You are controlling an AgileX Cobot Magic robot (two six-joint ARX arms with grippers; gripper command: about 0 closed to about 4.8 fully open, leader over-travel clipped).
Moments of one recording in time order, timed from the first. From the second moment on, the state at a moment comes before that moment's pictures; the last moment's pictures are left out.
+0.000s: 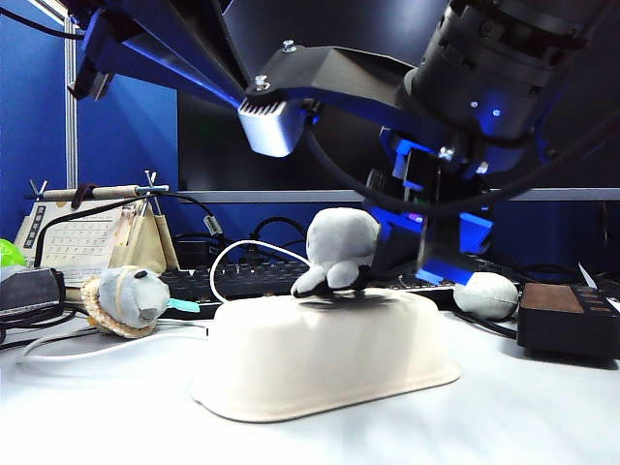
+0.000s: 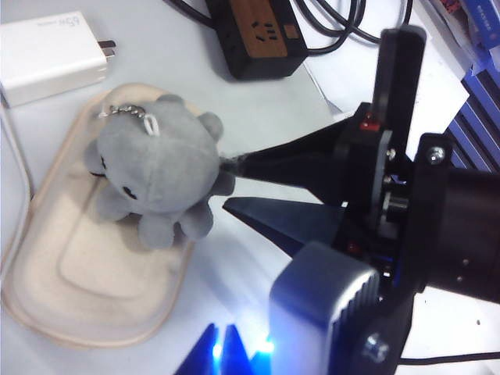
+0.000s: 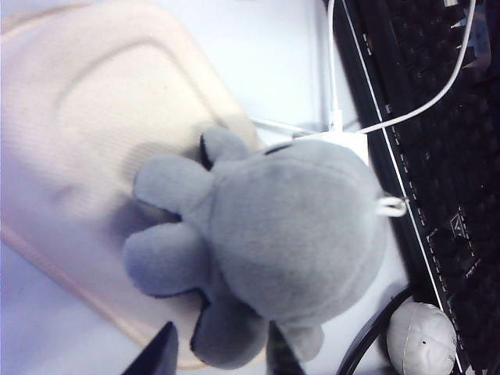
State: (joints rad) left arm -0.70 1.20 0.98 -0.57 0.42 -0.18; right arm 1.06 1.29 0.69 -0.22 0.50 -0.55
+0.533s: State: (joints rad) left arm -0.70 1.20 0.98 -0.57 0.40 -0.18; right arm 1.06 1.29 0.69 -0.22 0.50 -0.55
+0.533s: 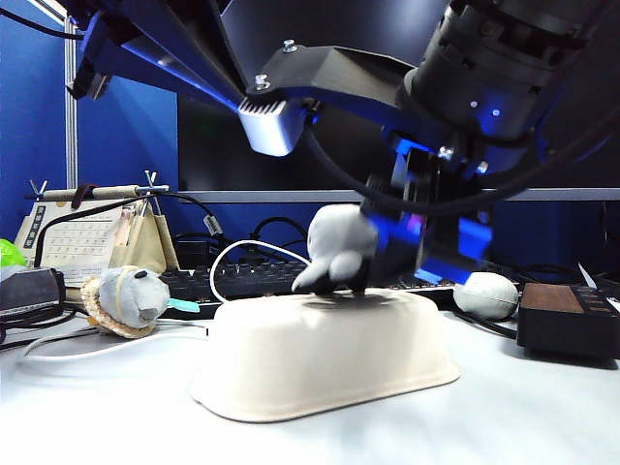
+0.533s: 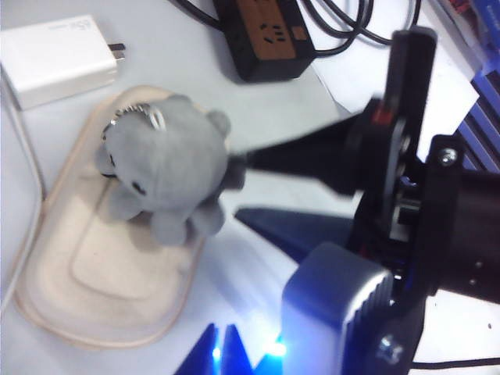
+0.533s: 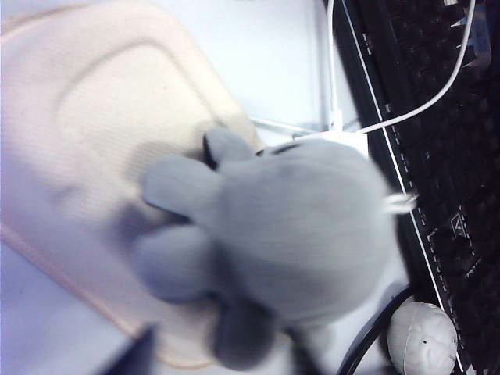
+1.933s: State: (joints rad) left arm -0.70 0.99 1.07 -0.54 0.38 -0.10; right arm 1.08 0.73 0.69 -0.53 0.82 -0.26
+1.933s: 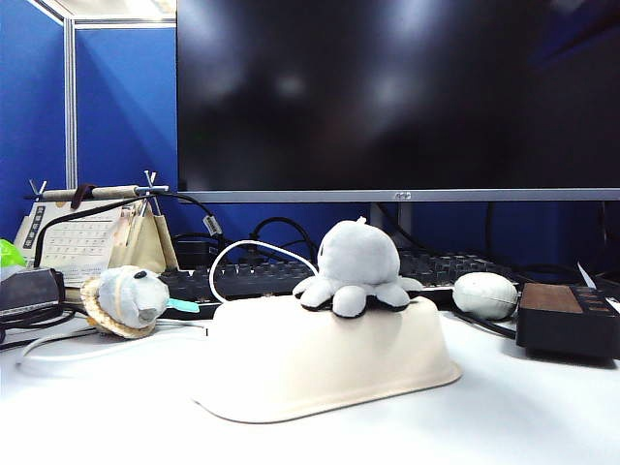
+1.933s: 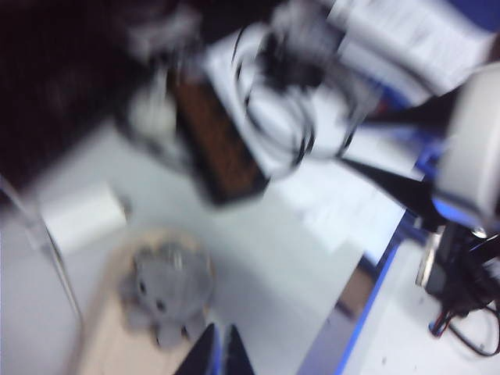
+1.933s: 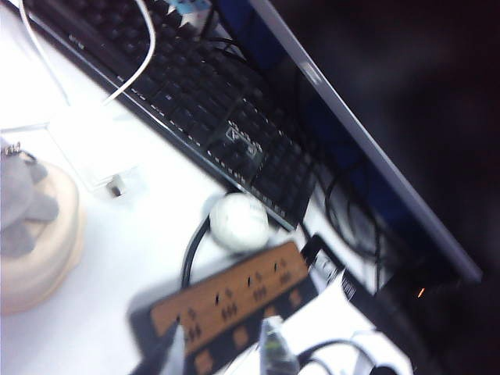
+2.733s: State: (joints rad) left arm -0.70 0.38 1.07 -1.03 0.22 -0.04; right arm 1.08 0.04 0.69 -0.63 0.37 -0.05
